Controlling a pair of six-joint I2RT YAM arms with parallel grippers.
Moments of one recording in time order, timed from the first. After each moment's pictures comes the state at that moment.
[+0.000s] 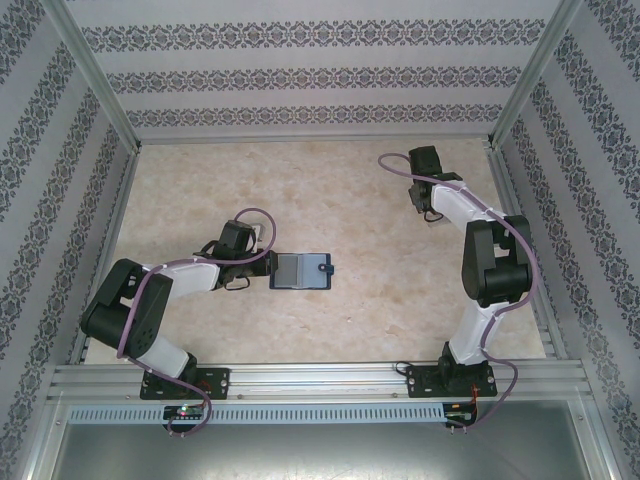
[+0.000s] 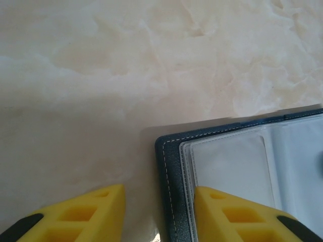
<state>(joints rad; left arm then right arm) -0.36 1.55 0.62 0.03 0.21 -0.42 0.12 1.86 1.33 -0.51 0.47 -0.16</state>
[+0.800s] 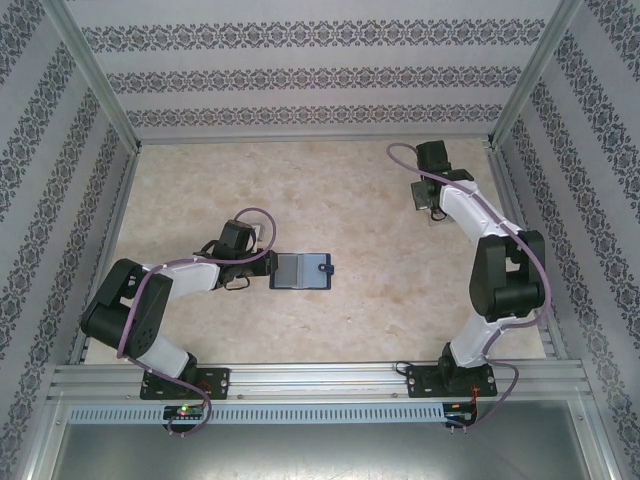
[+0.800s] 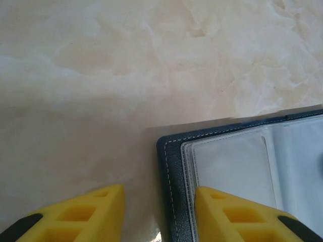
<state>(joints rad) -0.36 1.55 0.62 0.02 0.21 -0.42 0.11 1.73 1.34 -0.62 0.33 -0.03</state>
